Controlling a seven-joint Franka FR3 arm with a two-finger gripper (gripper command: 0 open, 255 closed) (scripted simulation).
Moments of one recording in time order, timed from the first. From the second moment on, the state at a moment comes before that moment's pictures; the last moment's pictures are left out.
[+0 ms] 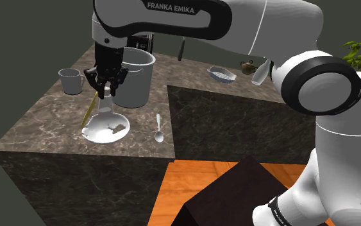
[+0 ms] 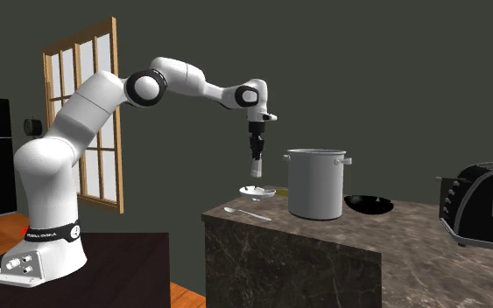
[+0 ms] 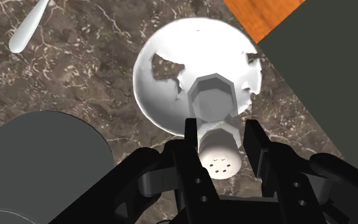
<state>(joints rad) 0.47 0.61 0.12 -1.14 0.01 1.77 0.29</state>
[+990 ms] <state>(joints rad) 0.47 0.61 0.12 -1.29 0.01 1.93 0.29</state>
